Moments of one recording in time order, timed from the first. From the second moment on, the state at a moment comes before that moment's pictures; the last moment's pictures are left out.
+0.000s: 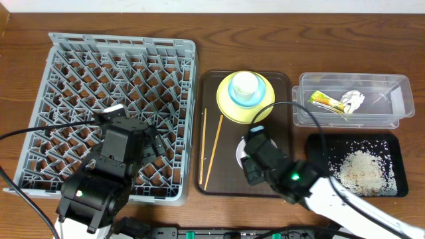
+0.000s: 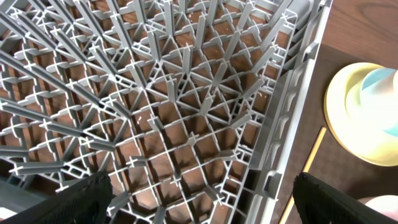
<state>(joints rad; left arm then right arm) -0.35 0.86 1.03 -1.10 -0.32 -0.61 0.81 1.20 0.70 -0.55 0.10 0.47</state>
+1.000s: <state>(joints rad) -0.35 0.86 1.03 -1.02 -0.28 -0.61 0.31 0.89 0.84 -1.02 0.29 0.44</state>
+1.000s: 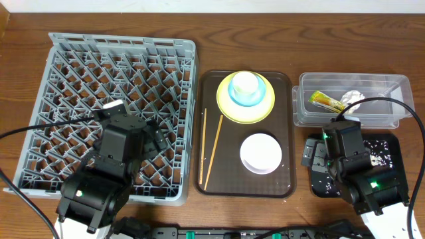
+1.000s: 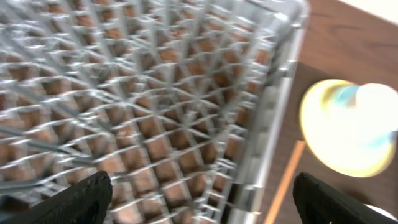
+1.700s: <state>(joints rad) -0.72 1.18 1.03 -0.99 0.17 -0.71 0.31 0.89 0.84 -1.02 0.29 0.44</state>
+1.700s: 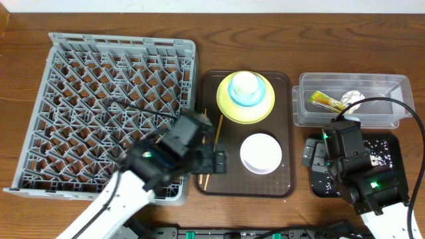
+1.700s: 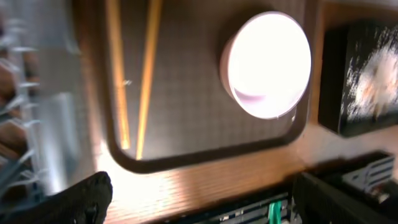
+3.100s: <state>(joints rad) -0.80 1.57 1.03 -0.67 -0.15 -0.56 0.31 0.89 0.84 -1.02 0.29 0.44</state>
